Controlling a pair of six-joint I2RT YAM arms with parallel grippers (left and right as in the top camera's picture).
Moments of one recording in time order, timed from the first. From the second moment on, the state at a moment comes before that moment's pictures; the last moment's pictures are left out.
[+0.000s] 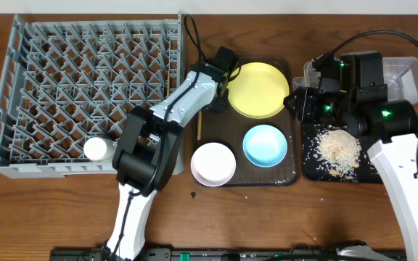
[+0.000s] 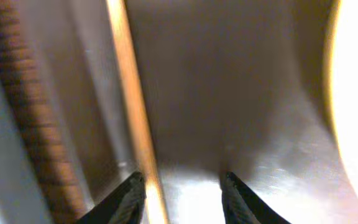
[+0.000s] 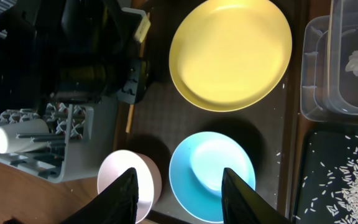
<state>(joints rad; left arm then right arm) -0.48 2.26 1.73 -0.83 -0.17 -0.26 0.18 1.37 1.30 -0.88 -0.36 0.31</state>
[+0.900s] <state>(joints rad) -0.46 2.25 1.73 -0.88 0.06 -0.28 0.18 1.37 1.30 -0.89 -0.36 0.31</state>
